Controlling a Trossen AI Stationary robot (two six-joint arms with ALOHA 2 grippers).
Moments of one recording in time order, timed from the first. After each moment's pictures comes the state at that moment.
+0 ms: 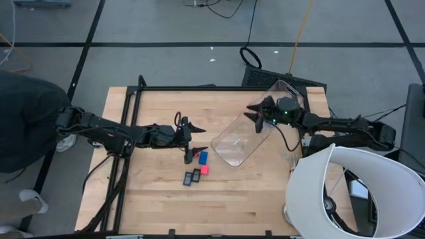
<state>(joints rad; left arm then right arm) -0.11 1.29 0.70 0.31 -0.24 0.01 -0.45 1.04 0.44 0.37 -0.09 0.19</state>
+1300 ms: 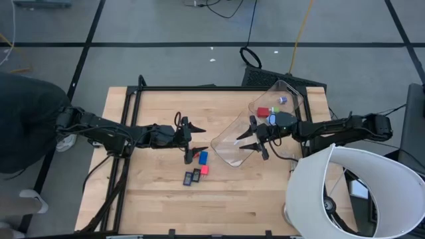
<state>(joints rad) -0.11 1.29 0.70 0.32 -0.24 0.01 -0.15 1.12 0.44 0.56 -0.42 -0.04</state>
